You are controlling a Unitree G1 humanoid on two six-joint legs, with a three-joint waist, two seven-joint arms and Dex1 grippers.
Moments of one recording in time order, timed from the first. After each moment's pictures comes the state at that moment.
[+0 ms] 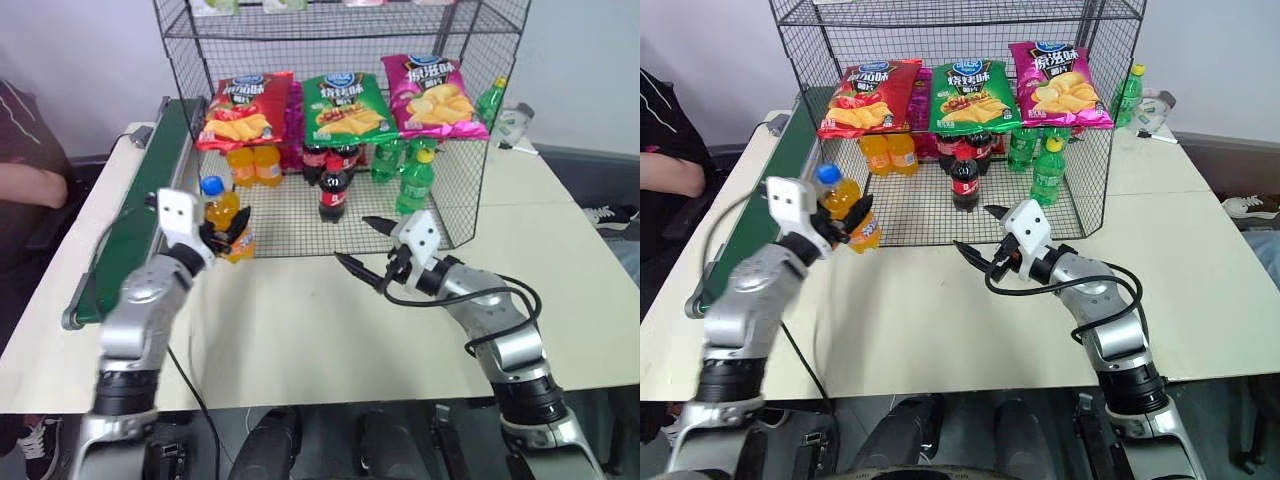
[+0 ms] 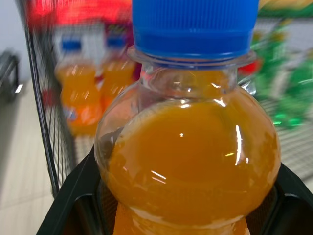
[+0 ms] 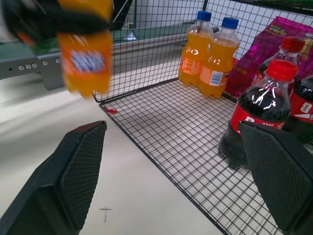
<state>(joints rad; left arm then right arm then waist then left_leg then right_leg) -0.36 0.35 0.10 0.01 -0.37 0.30 -0.31 -0.32 -0.40 0.10 -0.25 0.25 0.34 0.65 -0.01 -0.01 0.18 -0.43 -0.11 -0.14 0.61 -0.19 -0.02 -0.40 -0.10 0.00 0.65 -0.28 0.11</state>
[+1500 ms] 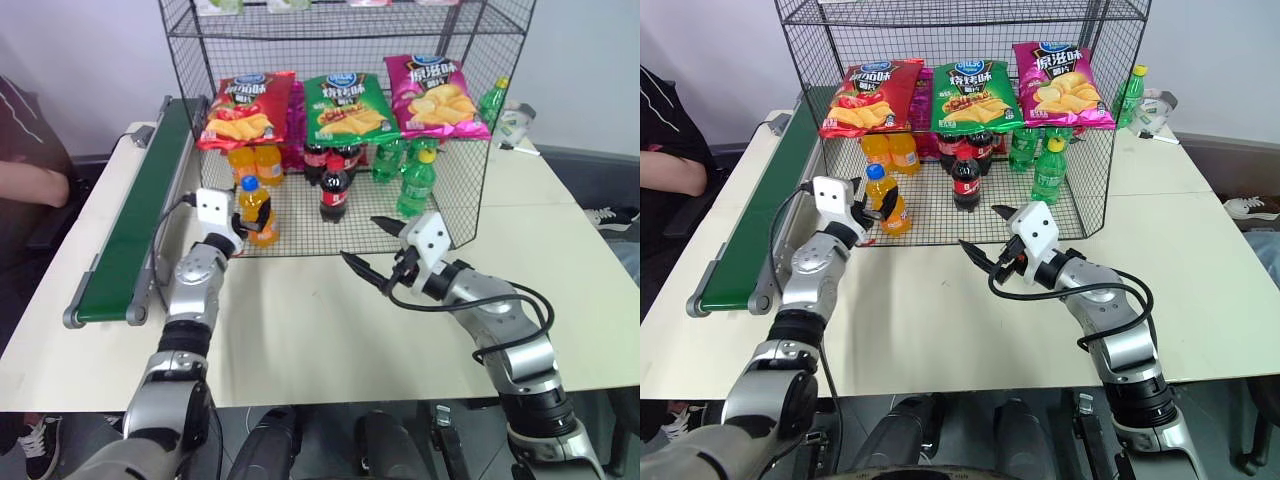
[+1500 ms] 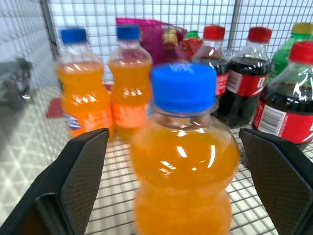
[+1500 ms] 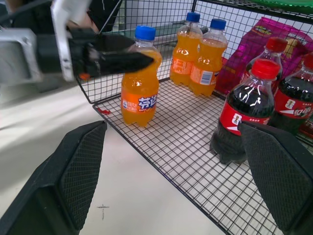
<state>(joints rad) -0.57 0.24 0.13 0.51 -0.19 -0.13 -0.36 -0.27 -0.41 0.07 -0.33 0.26 0.39 0.61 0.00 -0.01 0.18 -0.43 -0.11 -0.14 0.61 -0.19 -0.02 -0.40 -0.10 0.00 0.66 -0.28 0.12</state>
